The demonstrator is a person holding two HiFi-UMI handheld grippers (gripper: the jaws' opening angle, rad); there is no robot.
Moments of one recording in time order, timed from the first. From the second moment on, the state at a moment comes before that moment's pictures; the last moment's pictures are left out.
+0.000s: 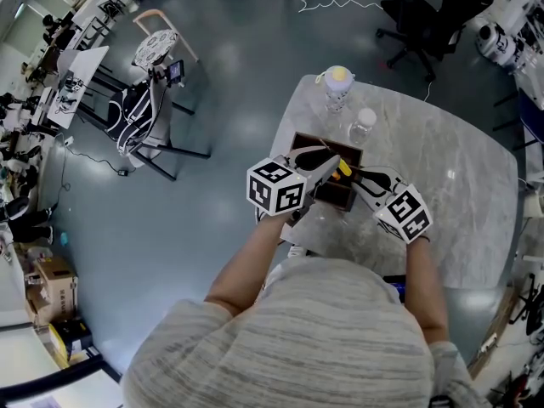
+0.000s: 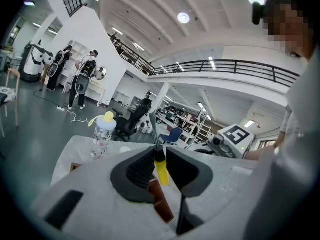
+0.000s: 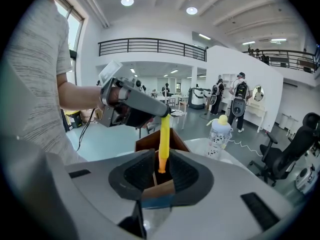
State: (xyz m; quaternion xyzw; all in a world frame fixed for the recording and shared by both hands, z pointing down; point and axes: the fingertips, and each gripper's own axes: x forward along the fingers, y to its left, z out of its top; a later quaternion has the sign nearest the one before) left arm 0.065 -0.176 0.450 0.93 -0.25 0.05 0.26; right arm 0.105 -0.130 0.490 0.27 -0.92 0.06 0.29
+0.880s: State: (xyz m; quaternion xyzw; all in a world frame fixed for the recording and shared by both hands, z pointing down) left arm 0.107 -0.157 0.531 0.92 -0.25 0.21 0.22; right arm 0.136 -0.140 0.479 0.33 -0.91 0.08 0.25
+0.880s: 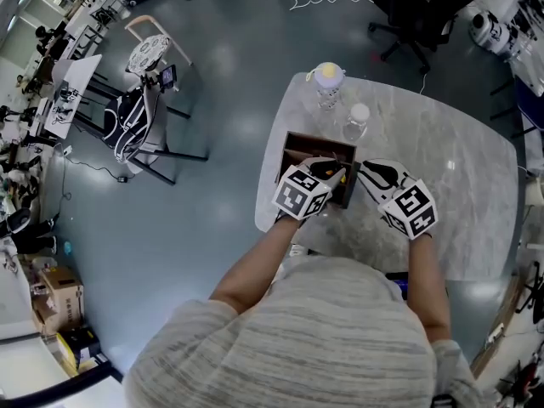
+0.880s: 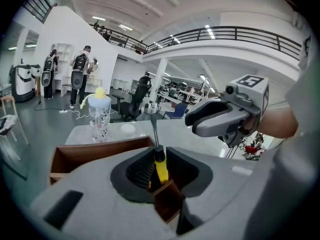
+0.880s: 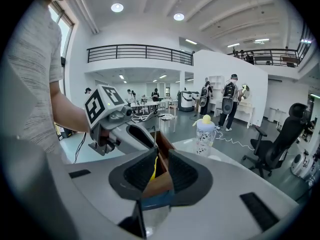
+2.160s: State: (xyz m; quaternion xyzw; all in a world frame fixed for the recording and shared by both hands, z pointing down) left arm 0.104 -0.168 0.490 0.93 -0.28 0.18 0.16; right arm 0.139 -0.138 0.462 0.34 -0.91 0.08 0.21
